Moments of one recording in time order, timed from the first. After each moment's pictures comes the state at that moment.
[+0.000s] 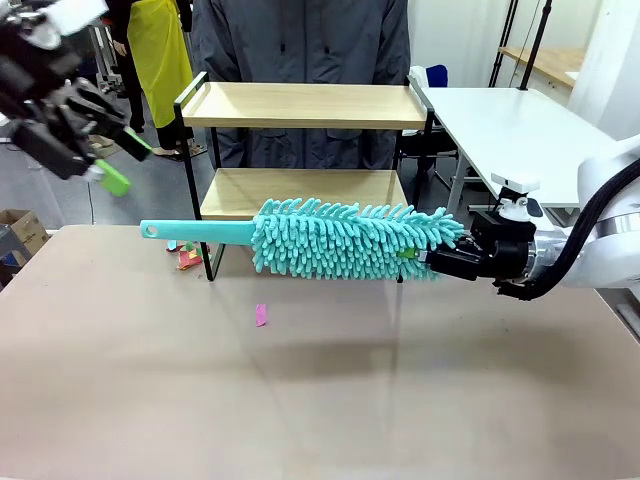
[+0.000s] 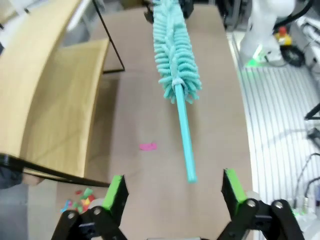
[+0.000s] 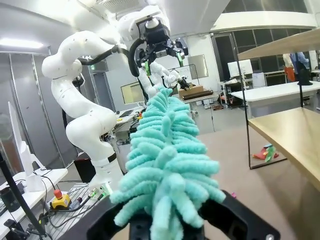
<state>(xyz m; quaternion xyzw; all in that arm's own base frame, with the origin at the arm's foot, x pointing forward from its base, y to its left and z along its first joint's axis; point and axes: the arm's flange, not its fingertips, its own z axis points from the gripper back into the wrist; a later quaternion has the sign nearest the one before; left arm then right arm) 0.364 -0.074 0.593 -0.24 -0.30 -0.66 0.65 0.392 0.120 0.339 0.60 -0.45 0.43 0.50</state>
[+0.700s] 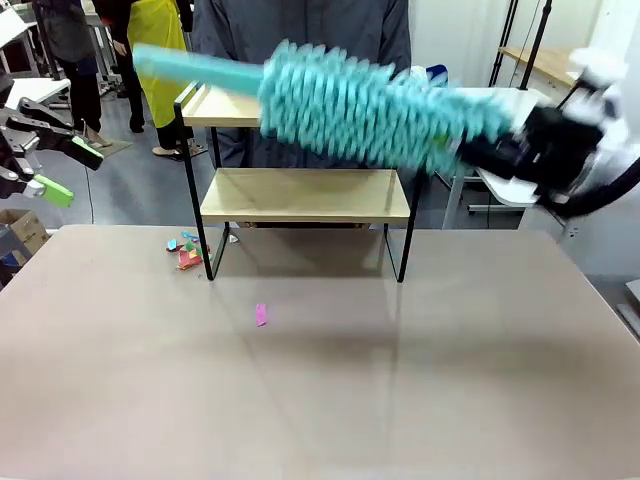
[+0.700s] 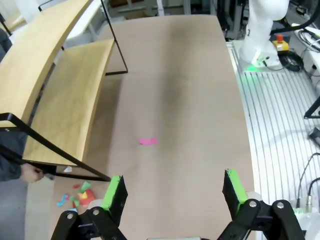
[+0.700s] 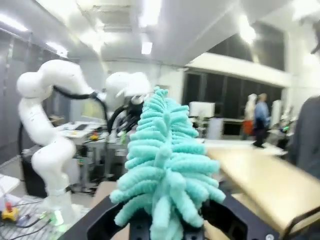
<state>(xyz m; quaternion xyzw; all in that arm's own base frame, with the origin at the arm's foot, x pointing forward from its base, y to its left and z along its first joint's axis) 0.358 -0.024 0.569 -0.26 -0.32 -0.64 0.64 0.381 0.093 0.517 0.48 -0.62 0.43 0.44</state>
